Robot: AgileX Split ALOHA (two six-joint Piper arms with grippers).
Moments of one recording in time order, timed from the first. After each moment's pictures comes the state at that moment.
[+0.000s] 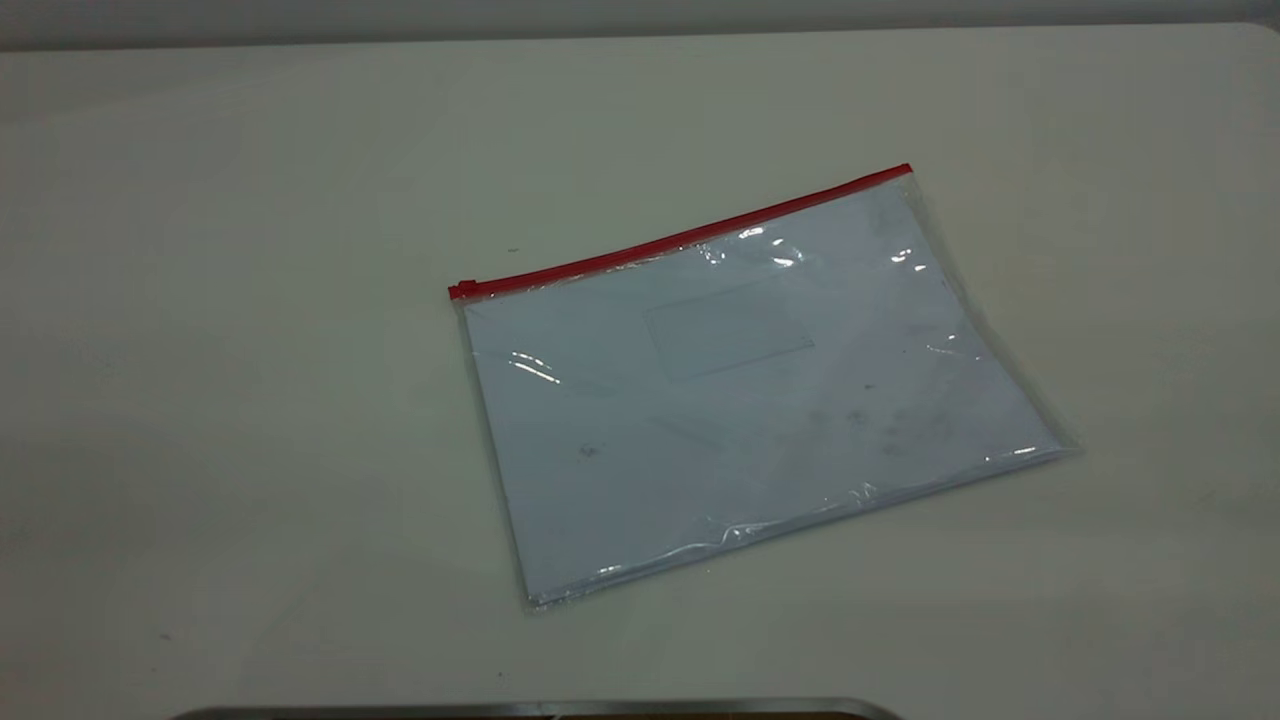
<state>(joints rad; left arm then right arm) -0.28 0.10 -0.55 0.04 1.17 0.06 -0.06 0.07 -0.49 0.25 1.16 -0.38</state>
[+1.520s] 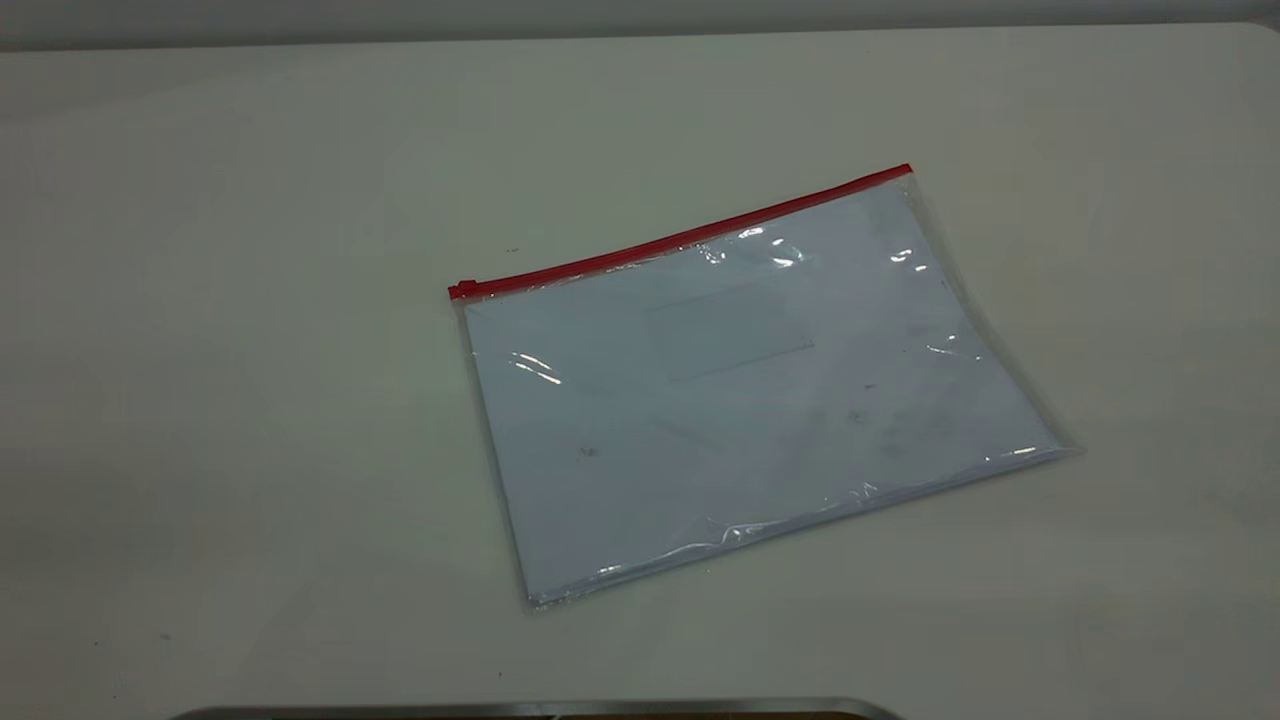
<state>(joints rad) -0.28 0.10 -0.49 -0.03 1.14 0.02 -0.06 0.07 -0.48 0.17 1.14 -0.33</state>
